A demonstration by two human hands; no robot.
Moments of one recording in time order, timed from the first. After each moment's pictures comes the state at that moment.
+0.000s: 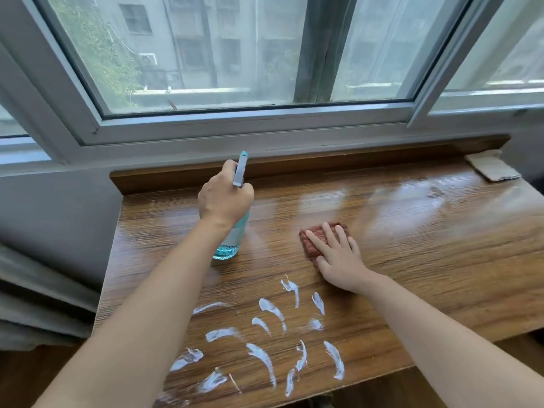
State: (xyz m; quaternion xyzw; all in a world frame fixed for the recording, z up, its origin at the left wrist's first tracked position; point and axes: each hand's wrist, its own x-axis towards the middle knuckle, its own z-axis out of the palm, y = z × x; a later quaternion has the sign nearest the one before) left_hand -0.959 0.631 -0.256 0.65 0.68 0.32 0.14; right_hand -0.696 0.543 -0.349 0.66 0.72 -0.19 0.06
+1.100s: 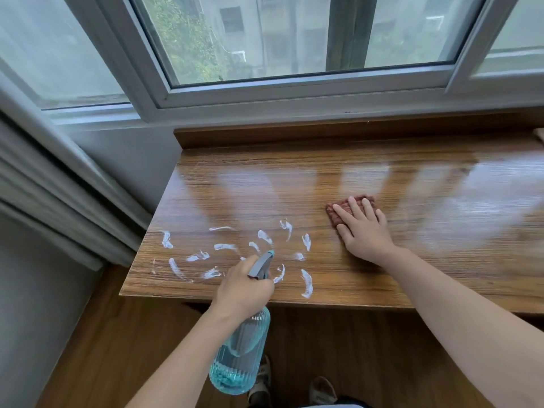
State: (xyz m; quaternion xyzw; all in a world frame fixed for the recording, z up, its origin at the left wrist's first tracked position) left_hand -0.869 0.325 -0.268 0.49 0.77 0.17 0.37; right_hand -0.617 0.494 -0.361 0.60 0.79 -0.14 0.02
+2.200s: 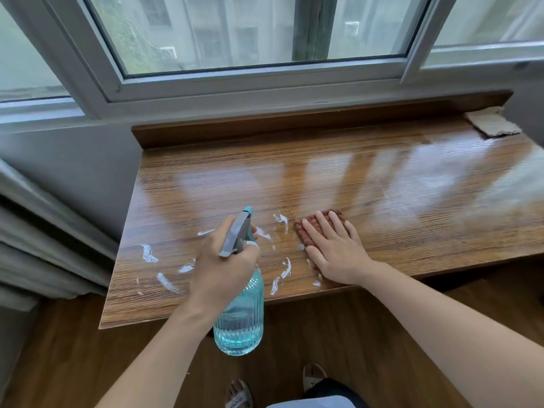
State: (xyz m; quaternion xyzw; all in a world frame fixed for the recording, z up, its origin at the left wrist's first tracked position) left_hand -0.937 0.337 -0.236 0.56 0.63 0.37 0.39; right_hand -0.685 0.405 -0.356 0.61 0.78 -0.13 0.07
